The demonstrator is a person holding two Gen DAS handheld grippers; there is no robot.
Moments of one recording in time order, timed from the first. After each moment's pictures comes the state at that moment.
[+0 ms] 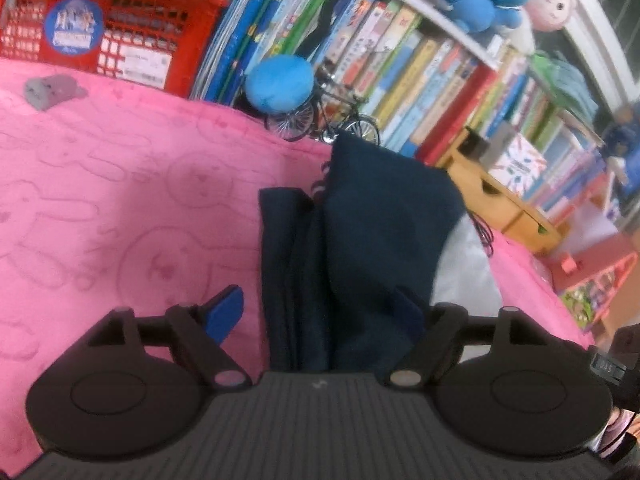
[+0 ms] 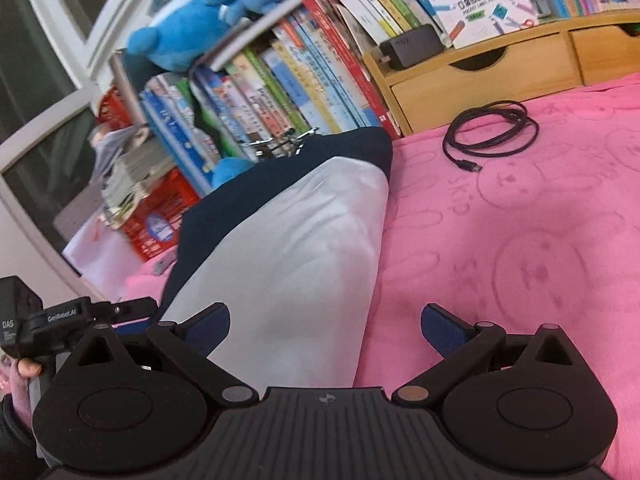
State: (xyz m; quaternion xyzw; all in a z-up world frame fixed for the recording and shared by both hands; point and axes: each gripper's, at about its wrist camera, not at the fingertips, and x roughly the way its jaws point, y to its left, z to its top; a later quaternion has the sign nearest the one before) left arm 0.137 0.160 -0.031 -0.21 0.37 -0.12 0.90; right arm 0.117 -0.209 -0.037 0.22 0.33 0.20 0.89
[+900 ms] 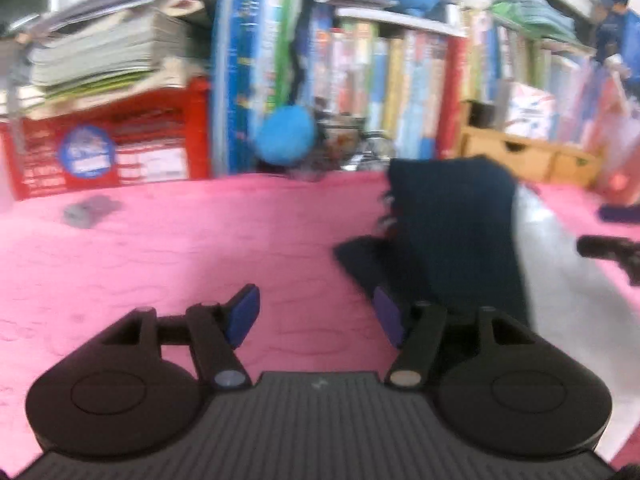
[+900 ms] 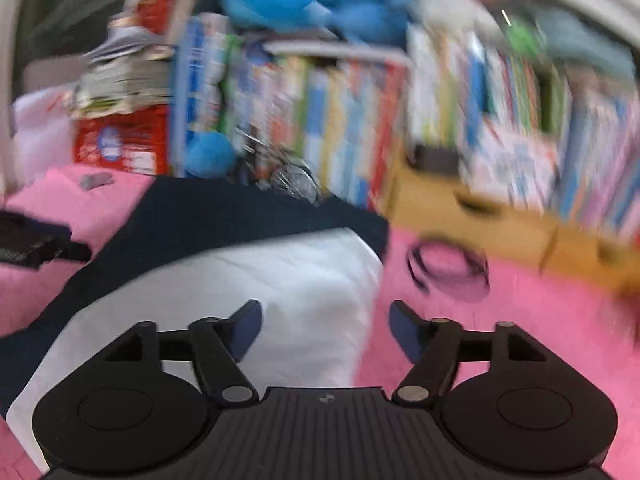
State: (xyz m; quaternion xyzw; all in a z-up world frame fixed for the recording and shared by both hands) left arm 0.091 0.150 -0.028 -0.02 0.28 -0.06 0.96; right arm 0.084 -0.134 0.015 -0.12 0.25 0.12 0.95
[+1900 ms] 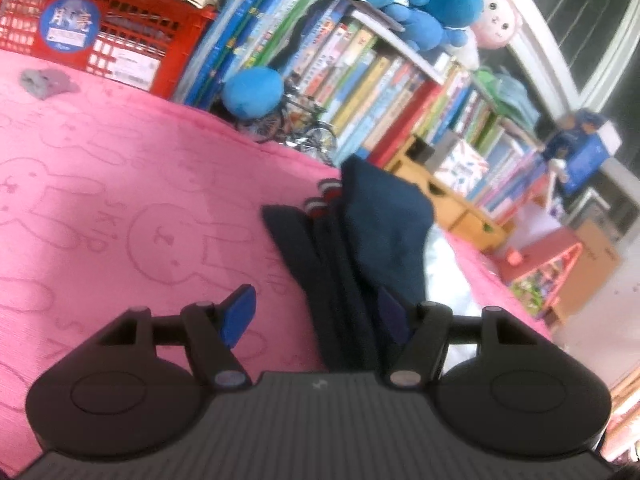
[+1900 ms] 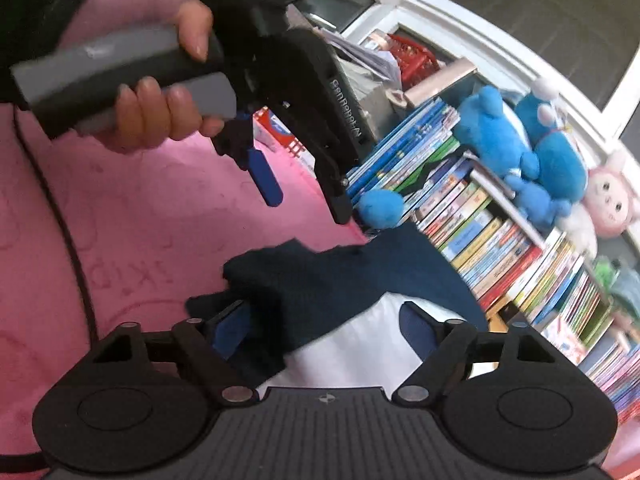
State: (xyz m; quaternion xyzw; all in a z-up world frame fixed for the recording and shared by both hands) left arm 0.073 0.190 -0.036 -0.23 0.31 -0.19 0.90; right arm -0.043 0.010 -0.051 -0.38 0.10 0.17 0.91
